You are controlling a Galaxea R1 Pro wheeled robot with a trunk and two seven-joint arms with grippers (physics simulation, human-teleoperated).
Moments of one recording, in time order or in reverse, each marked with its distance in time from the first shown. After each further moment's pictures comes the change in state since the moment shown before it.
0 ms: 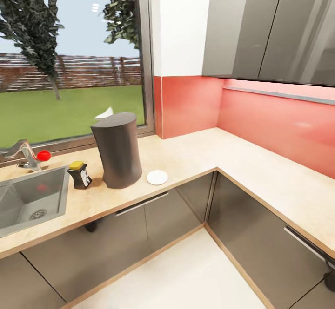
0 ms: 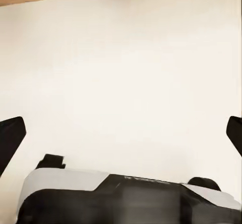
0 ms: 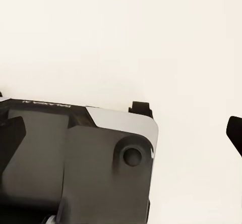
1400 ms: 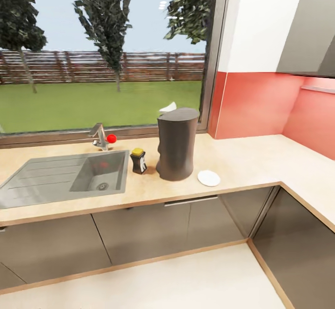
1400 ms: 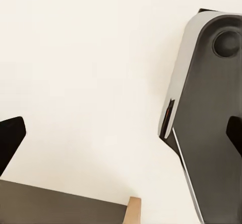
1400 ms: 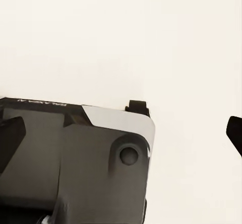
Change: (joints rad) left arm 0.244 0.101 0.010 0.123 -0.115 0.007 0.280; right arm 0.000 -0.008 0.001 0.000 0.002 -0.023 -0.001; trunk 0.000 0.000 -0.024
